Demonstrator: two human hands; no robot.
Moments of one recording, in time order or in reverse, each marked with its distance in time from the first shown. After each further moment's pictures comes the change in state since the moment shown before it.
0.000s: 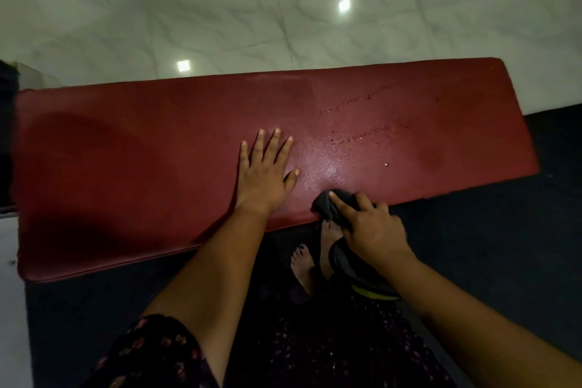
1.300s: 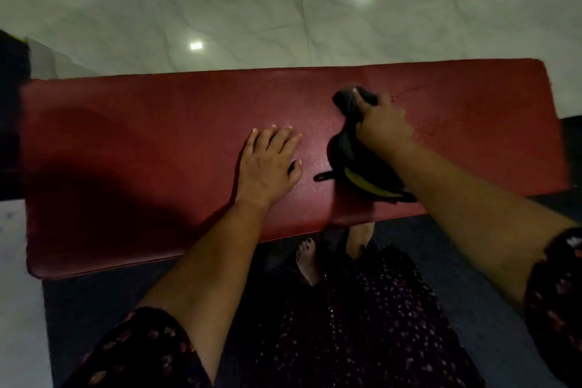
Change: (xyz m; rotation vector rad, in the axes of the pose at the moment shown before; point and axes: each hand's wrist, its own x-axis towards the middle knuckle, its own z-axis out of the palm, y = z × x) left_hand 0.025 -0.025 0.002 -0.038 0.297 0.084; right_hand 0.166 0.005 -0.108 0.234 0.040 0.149
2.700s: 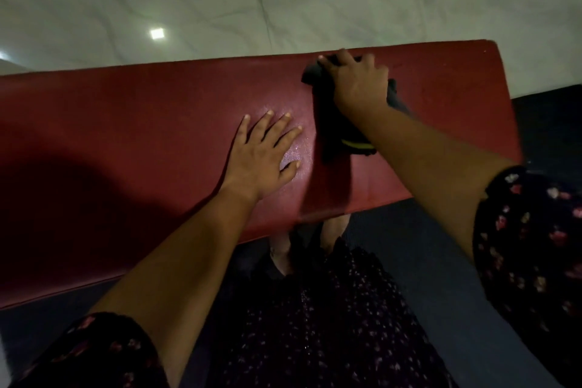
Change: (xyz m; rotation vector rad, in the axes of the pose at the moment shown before) left_hand 0.033 0.048 0.024 0.021 -0.120 0.186; right_hand 0.045 0.030 -0.023 -0.401 0.266 -0.141
